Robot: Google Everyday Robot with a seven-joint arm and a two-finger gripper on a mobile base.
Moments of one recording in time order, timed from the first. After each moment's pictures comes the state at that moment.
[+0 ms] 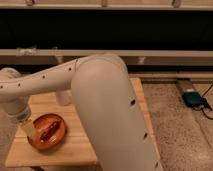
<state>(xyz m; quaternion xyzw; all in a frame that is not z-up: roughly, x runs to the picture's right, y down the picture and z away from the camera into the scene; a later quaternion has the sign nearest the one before) -0.358 0.174 0.656 -0.35 -0.17 -0.31 0.86</state>
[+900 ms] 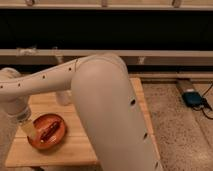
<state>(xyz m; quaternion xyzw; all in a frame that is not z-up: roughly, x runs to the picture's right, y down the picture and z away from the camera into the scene) -0.358 0.174 0.656 -0.35 -0.17 -0.31 0.86</state>
